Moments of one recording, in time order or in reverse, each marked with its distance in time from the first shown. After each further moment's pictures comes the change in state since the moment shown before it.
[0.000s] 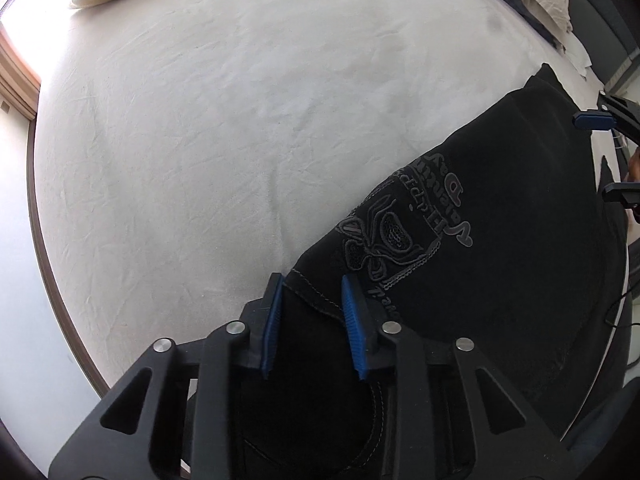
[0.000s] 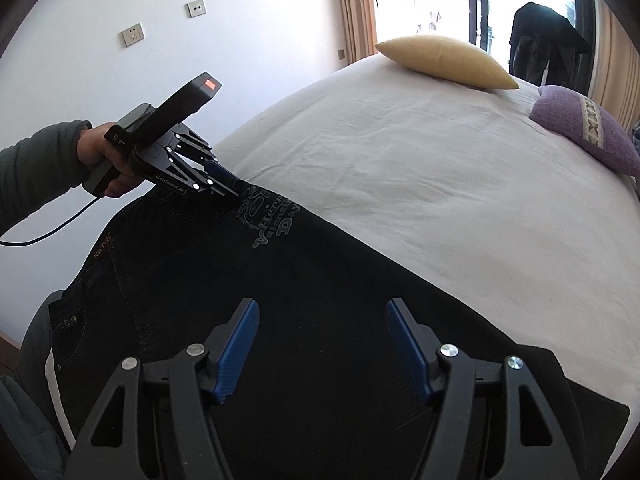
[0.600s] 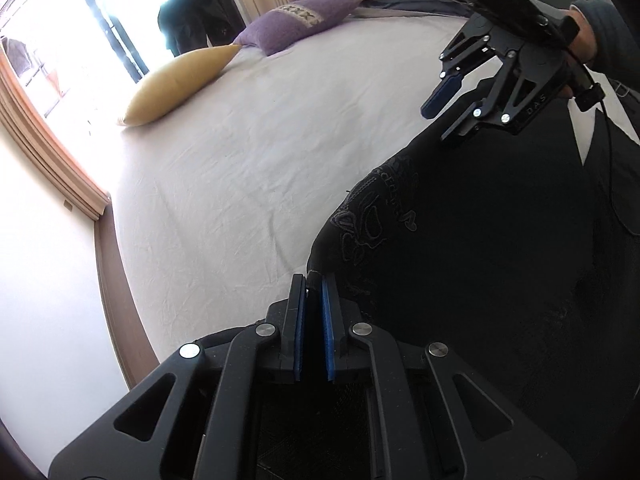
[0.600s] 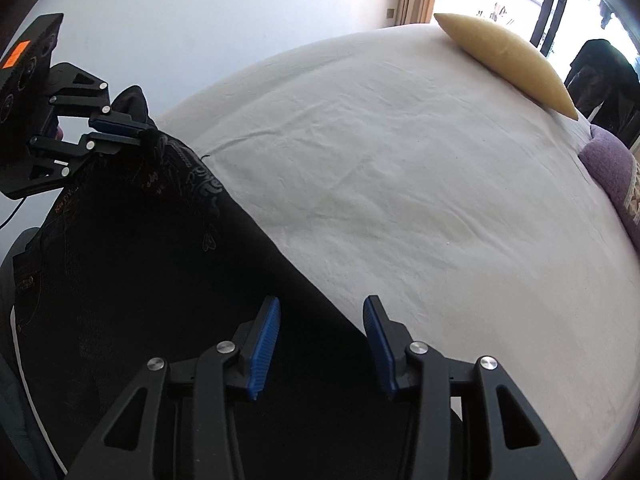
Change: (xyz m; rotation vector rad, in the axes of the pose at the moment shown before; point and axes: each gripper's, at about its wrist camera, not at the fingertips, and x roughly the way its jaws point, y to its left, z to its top) left arm -0.075 -0.078 -0.080 0.195 -0.350 0.274; right arm 0.068 -0.001 0.055 -0.217 0.212 -0.030
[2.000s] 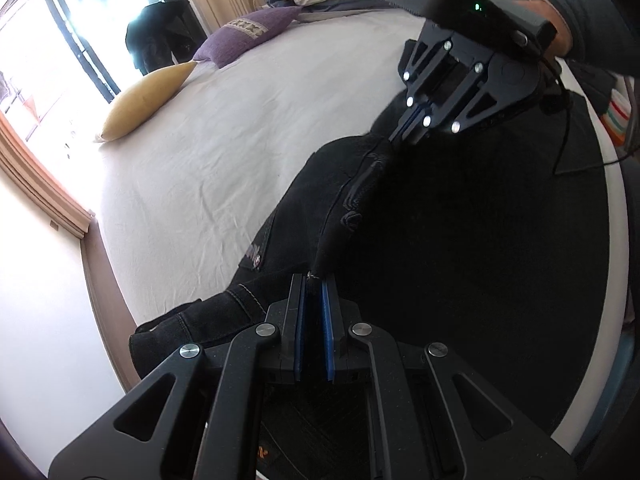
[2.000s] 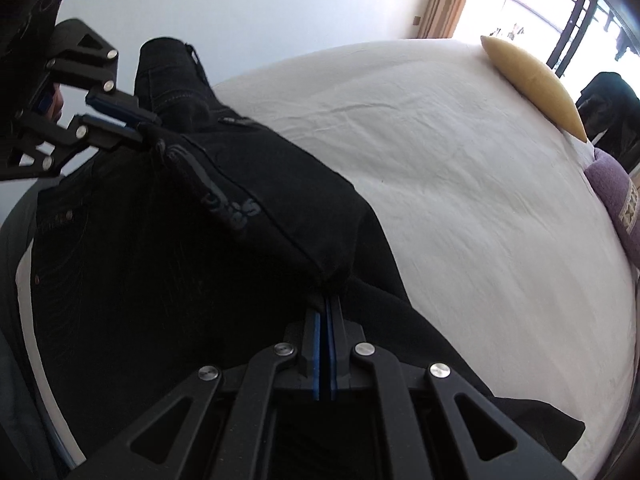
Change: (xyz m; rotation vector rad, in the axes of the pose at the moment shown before) left arm -0.071 -0.081 -0.067 0.123 0.000 -0.073; right arm -0.024 0.129 -0.069 -0.127 0.040 -0.065
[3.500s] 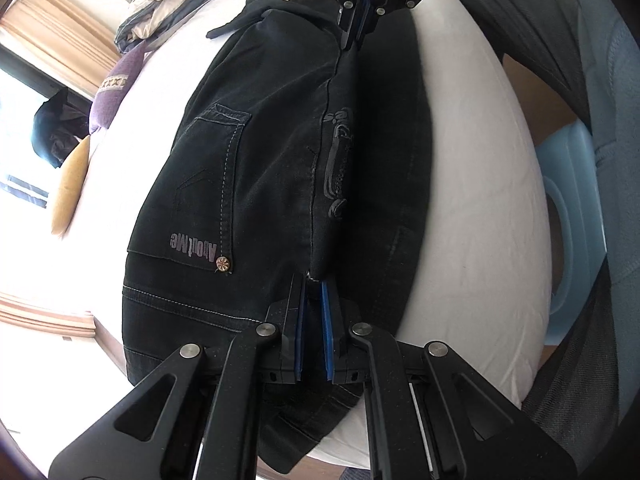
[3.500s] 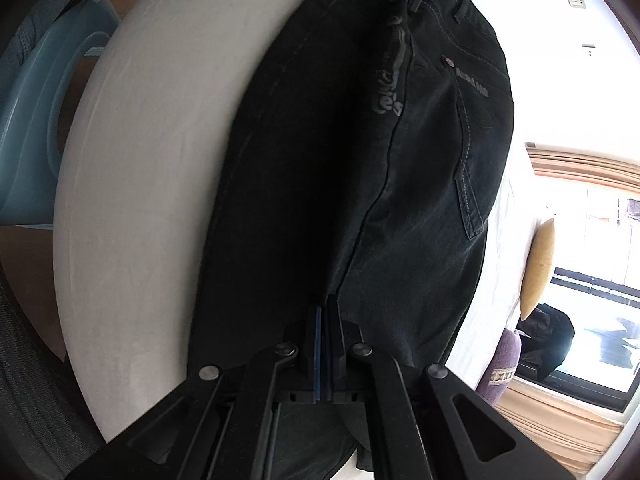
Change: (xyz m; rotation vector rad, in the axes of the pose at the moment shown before) left arm -0.034 -0.121 -0.087 0.522 0.080 -0.087; right arm -0.004 0.179 -0.118 -0.903 0.265 -0.356
